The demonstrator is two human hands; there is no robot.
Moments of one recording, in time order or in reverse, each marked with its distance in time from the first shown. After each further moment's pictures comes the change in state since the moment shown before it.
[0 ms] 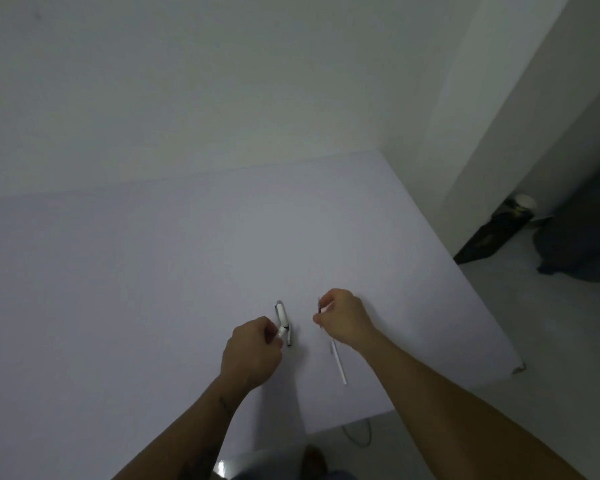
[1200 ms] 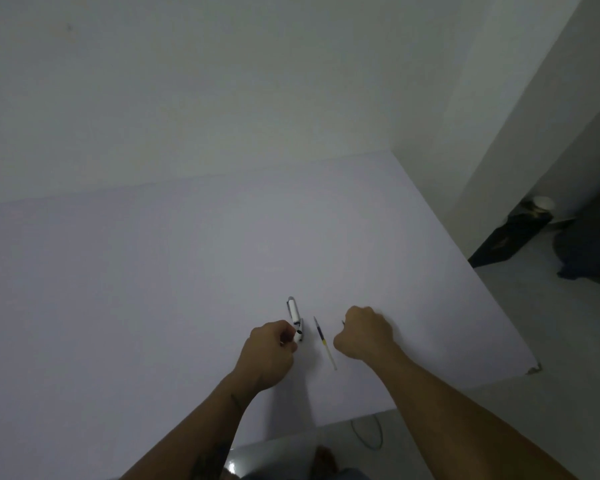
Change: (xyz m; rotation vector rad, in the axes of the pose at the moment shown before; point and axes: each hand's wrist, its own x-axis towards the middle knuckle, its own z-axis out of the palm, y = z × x) left_hand -0.015 -0.003 -0.003 -0.054 -0.129 0.040; right_hand -0.031 0.007 -0.004 -0.589 -0.030 -0.004
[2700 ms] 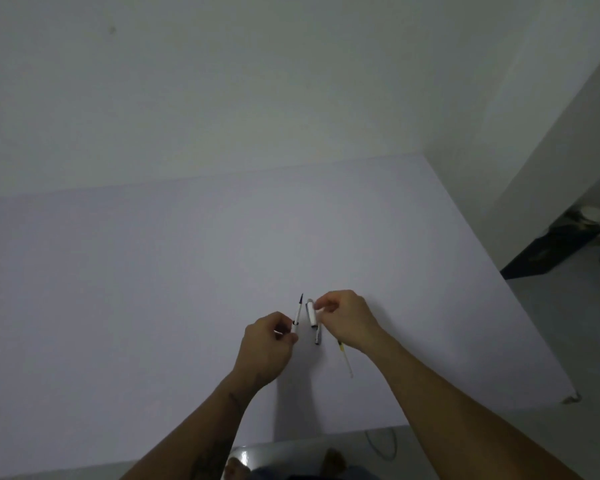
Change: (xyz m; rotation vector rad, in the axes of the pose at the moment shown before) left_hand 0.002 -0.007 -0.013 -0.140 0.222 -0.079; right_hand 0.014 -0.042 -0.007 0.575 -0.041 -0.239
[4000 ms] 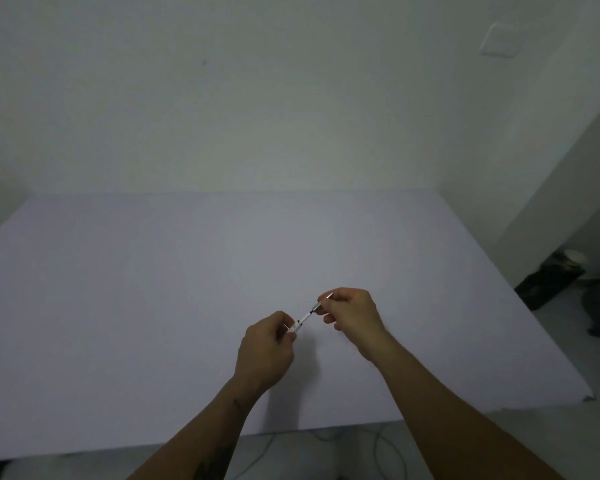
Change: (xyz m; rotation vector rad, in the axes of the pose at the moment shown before) left_hand -0.039 -0.074 -0.092 -0.043 0.139 0.202; right_hand -0.064 -0.097 0.081 0.371 0.161 0.020
